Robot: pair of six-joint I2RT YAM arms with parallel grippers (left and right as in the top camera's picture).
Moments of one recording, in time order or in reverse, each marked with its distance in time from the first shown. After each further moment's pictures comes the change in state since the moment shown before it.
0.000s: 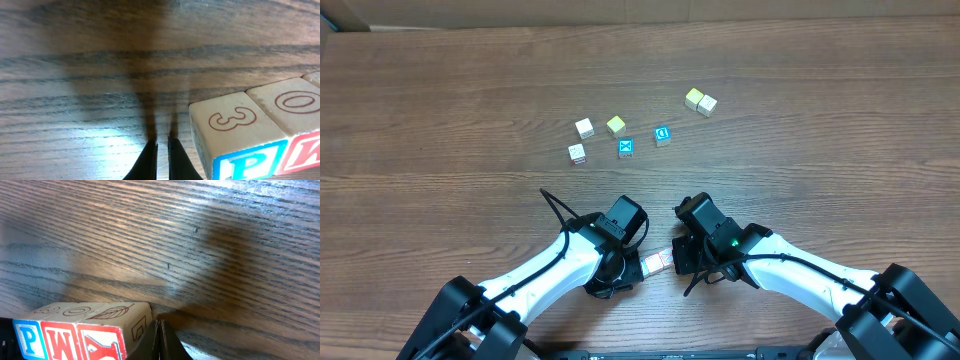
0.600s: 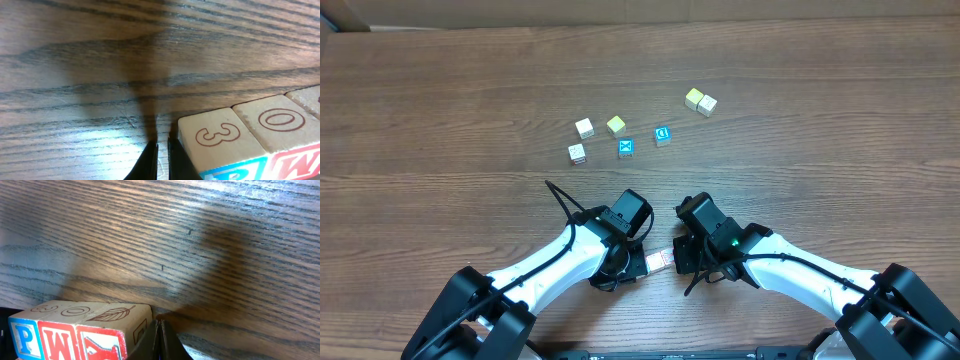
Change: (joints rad) left arm -0.006 0.056 0.045 0.019 -0.024 0.020; right arm -0.001 0.001 0.000 -0.002 0.011 -0.003
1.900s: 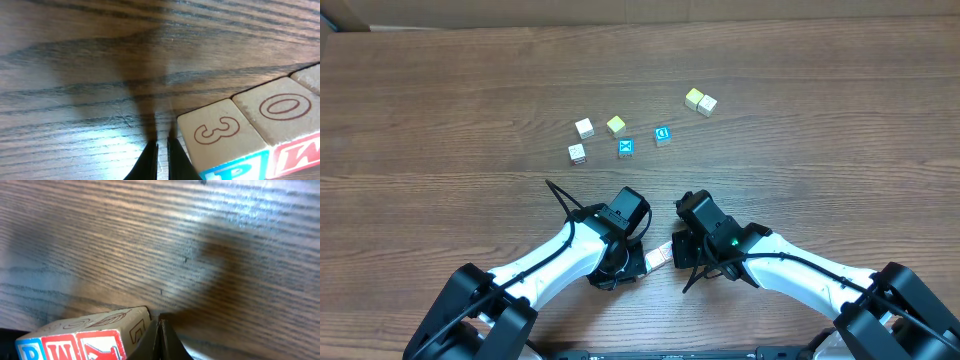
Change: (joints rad) left arm 0.015 0.011 0.007 -0.011 0.049 0.030; right arm -0.002 0.006 0.000 0.066 0.041 0.021
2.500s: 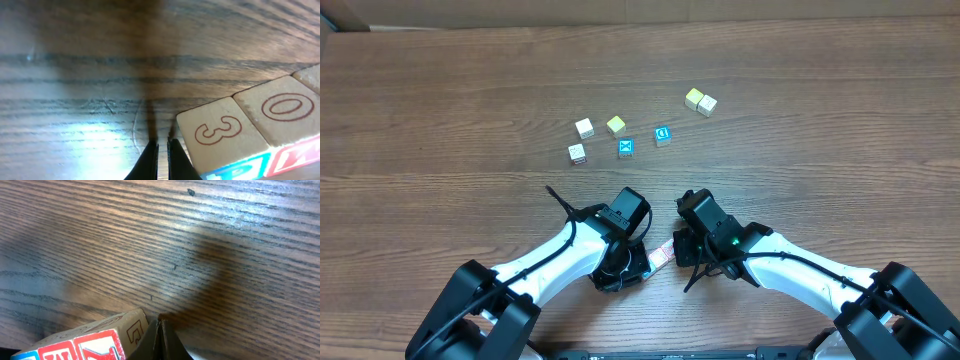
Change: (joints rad) left arm 0.000 0.011 -0.003 0.017 0.084 -0.165; right arm -0.005 0.000 0.000 -0.005 0.027 -0.024
